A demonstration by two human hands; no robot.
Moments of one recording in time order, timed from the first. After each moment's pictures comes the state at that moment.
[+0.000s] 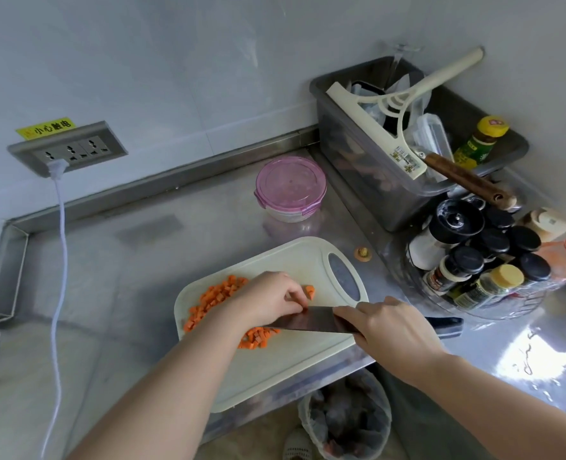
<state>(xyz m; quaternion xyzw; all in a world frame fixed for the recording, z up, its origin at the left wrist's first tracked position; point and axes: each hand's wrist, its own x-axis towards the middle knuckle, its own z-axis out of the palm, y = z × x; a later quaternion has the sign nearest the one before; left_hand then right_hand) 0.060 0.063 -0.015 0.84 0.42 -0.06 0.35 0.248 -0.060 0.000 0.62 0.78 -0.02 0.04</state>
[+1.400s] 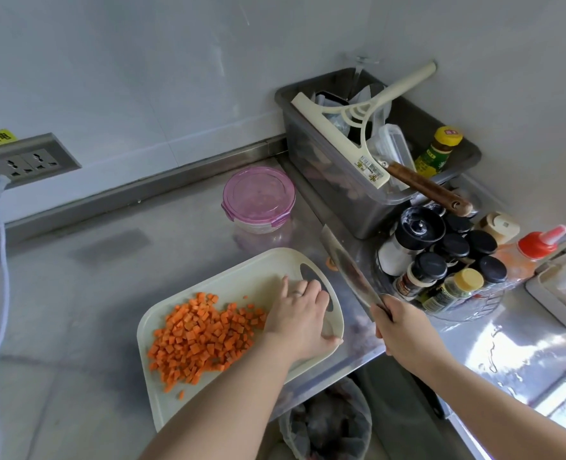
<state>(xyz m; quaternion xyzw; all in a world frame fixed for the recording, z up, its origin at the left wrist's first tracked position) 0.138 0.026 -0.048 0.93 0.34 -0.10 0.09 0.289 -0.067 -0.015 0.84 0.40 -0.32 -0.19</state>
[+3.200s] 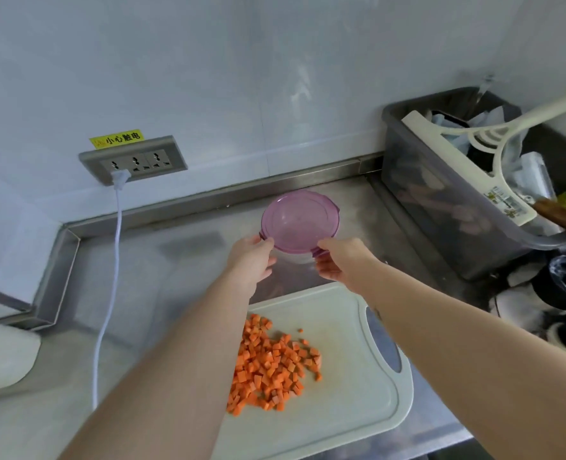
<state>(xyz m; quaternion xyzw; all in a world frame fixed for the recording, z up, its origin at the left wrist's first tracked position) 0.005 0.178 -0.014 0.35 0.68 0.31 0.56 0.152 0.152 -0.009 0.68 0.21 -0.59 -0.38</state>
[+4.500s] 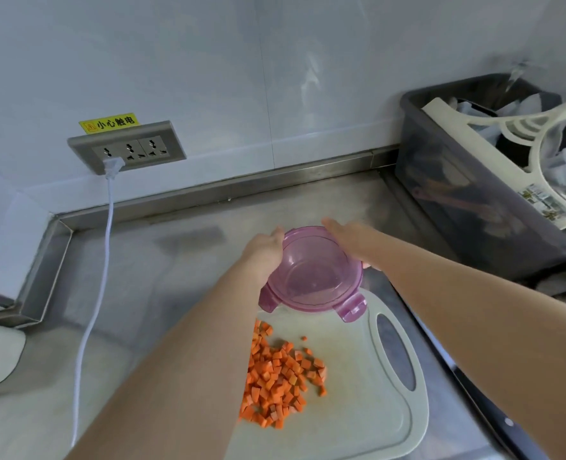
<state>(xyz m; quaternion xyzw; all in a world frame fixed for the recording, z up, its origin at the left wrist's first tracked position) 0.016 0.192 -0.020 0.47 0.74 0.15 0.46 0.167 0.185 -0.009 0.76 0.49 -0.41 -0.12</state>
